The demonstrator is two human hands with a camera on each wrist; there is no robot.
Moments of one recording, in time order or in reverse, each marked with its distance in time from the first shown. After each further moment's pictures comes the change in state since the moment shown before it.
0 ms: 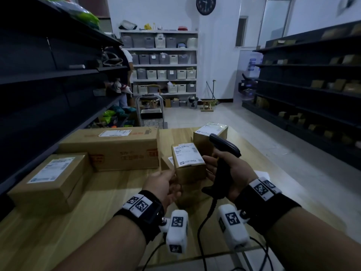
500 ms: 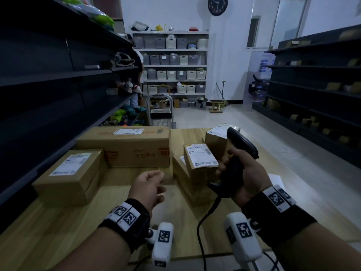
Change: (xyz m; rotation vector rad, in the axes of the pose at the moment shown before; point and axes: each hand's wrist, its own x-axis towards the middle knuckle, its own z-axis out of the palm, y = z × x) left_hand 0.000 0.001 -0.072 0.054 0.121 0.161; right_hand -0.025 0.004 0.020 0.133 -0.075 -0.092
